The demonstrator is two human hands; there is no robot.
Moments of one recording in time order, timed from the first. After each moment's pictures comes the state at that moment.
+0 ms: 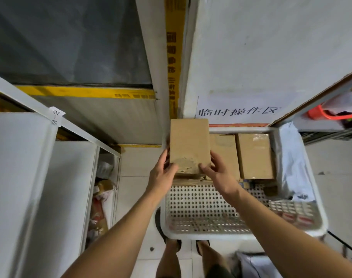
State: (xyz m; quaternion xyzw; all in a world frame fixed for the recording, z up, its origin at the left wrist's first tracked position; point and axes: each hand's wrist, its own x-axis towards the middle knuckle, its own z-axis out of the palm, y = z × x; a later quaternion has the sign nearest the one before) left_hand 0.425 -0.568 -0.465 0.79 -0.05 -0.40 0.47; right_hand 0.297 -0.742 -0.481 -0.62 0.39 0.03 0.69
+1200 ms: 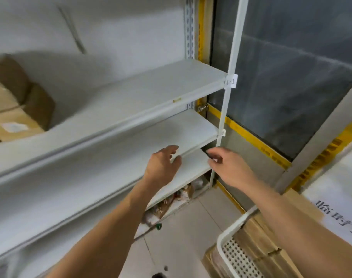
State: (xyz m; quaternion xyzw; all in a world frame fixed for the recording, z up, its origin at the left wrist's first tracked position) left_hand 0.288 -0.295 -0.205 0.93 0.14 0.07 0.33; right_hand 0.364 -0.520 -0.202 -0.90 -0.22 0.11 0.37
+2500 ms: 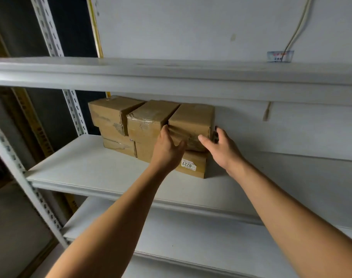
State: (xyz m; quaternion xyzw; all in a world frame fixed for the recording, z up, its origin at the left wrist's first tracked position) left_hand 0.147 0.121 -0.046 0.76 0.42 0.40 0.29; right_hand 0.314 0.035 -0.034 -0.72 -0.46 0.18 0.48
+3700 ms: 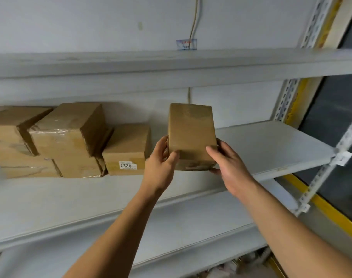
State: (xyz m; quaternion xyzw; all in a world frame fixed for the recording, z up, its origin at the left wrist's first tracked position) left_hand 0.232 0.026 -0.083 0.73 0.20 0.33 0.56; right_hand 0.357 -0.130 -0.076 -0.65 -0.23 0.20 0.70
